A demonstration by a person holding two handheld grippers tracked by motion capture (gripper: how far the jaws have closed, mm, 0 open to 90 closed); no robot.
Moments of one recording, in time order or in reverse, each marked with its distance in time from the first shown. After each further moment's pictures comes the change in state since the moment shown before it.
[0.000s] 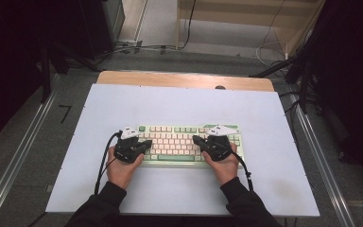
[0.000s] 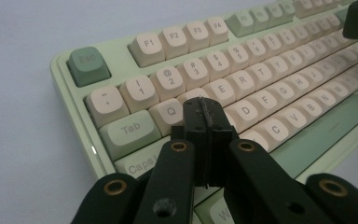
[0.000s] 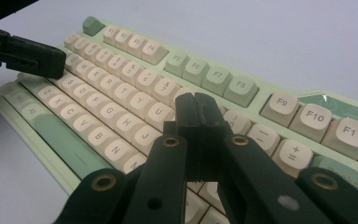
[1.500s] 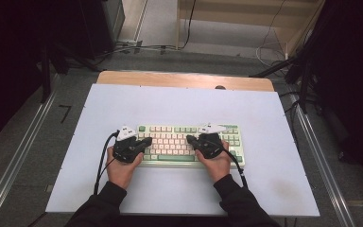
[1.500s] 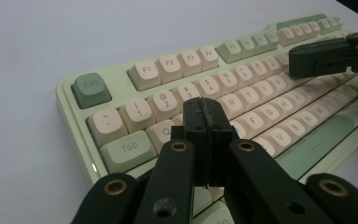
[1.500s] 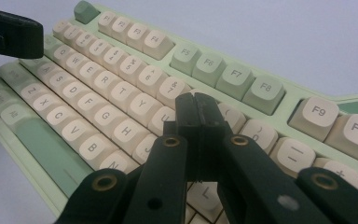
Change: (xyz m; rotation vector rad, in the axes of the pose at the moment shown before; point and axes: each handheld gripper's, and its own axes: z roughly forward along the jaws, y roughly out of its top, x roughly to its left) left arm 0.000 0.001 -0.007 -0.097 -0.019 -0.004; right arm 0.007 0.004 0.025 0.049 -0.005 -0.012
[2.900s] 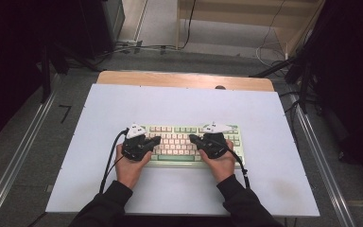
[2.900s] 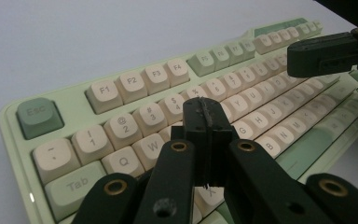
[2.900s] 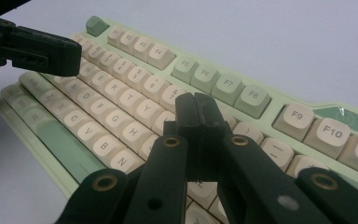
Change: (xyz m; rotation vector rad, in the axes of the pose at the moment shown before) left arm -0.017 0.010 0.016 0.001 -0.044 0.014; right arm -0.002 0.004 -0.017 -0.024 0.012 -0.002
